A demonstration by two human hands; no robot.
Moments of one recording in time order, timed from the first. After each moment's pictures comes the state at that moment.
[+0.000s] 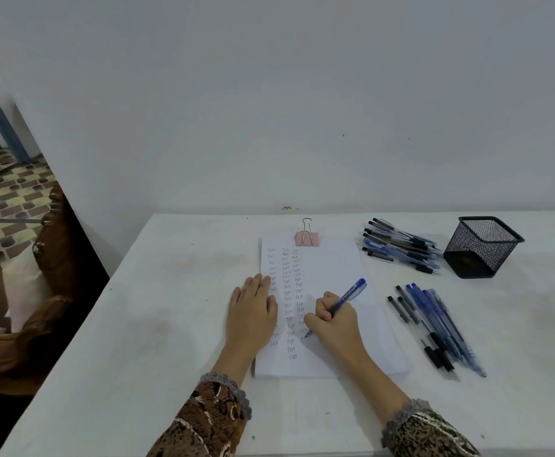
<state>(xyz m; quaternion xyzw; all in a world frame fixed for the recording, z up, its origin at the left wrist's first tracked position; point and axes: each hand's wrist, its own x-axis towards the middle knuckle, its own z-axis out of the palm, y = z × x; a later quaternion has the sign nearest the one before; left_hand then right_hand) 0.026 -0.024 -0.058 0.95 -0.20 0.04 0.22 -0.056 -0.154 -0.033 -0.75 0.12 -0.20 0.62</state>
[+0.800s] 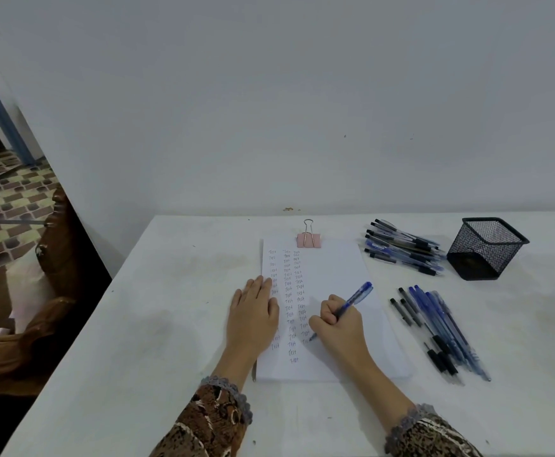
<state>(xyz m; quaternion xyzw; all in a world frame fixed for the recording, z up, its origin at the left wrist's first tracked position) 0.026 -0.024 -0.057 0.95 -0.20 0.03 0.23 -0.056 -0.157 -0.036 -0.74 0.13 -0.22 0.62</state>
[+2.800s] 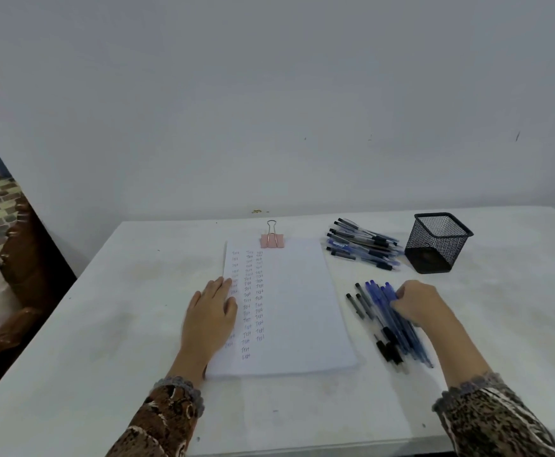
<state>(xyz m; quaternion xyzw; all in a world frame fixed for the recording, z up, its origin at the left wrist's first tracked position) 0.022 -0.028 -0.055 0.95 -0.18 0.06 0.25 -0.092 -0.342 0.004 -0.92 0.34 0.05 0.17</state>
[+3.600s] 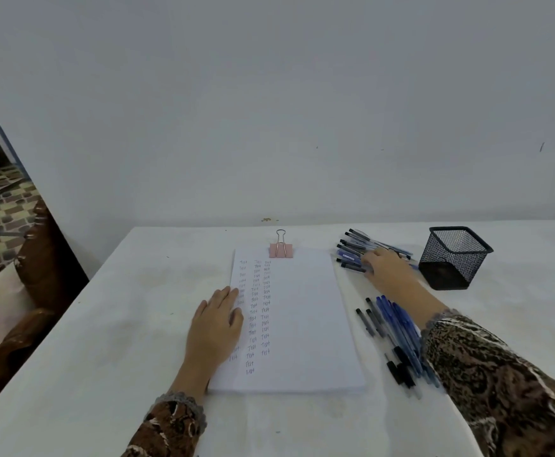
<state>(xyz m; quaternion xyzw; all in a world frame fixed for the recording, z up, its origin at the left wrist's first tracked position) 0.022 -0.029 -0.056 0.95 -0.16 0.06 0.26 -0.003 -0.355 0.003 -0.99 0.11 -0.04 0.01</state>
